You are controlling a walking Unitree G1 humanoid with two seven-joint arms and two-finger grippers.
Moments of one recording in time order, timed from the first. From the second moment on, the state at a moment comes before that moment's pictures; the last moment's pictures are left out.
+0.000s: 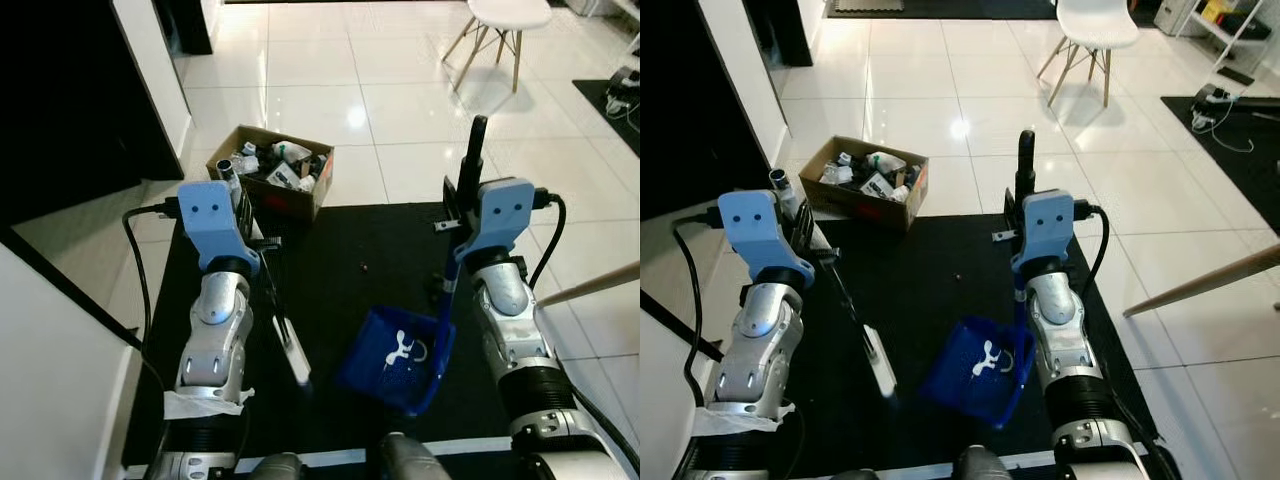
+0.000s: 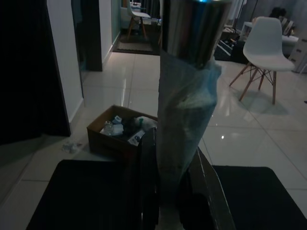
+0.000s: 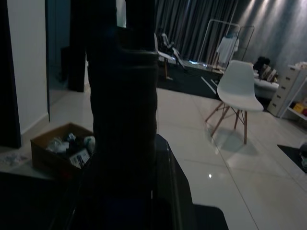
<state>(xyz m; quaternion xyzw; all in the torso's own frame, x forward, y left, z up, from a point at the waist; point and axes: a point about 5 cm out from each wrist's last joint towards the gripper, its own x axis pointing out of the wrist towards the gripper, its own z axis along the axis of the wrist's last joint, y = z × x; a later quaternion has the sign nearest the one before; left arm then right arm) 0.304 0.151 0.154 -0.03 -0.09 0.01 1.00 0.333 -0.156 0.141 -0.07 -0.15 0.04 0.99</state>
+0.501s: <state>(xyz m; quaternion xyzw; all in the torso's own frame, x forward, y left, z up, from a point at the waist) 0.310 0.143 0.154 -0.02 -0.10 -0.01 1.00 0.335 -0.146 0.144 -0.06 -0.16 0.03 0.98</state>
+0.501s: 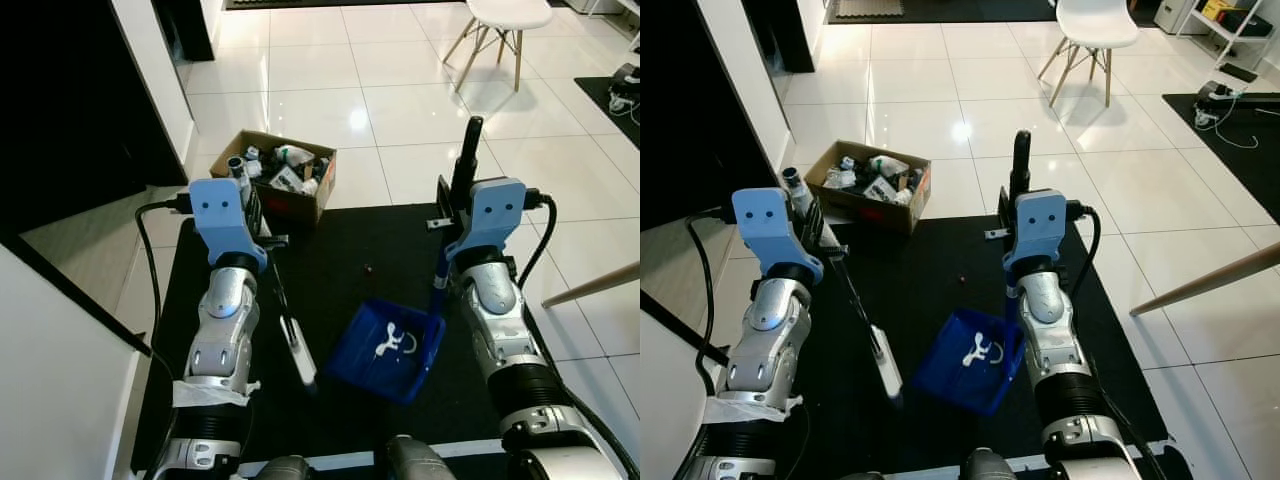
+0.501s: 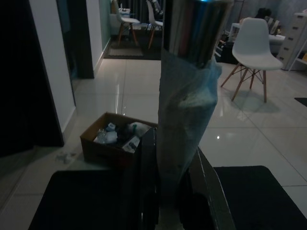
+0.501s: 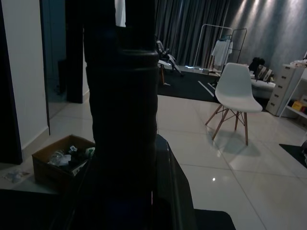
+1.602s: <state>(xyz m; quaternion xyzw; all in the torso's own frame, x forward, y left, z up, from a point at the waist) 0.312 0.138 0.152 -0.02 -0.10 -0.02 0.99 0.338 -0.150 0.145 -0.07 -0.16 0.04 0.98</state>
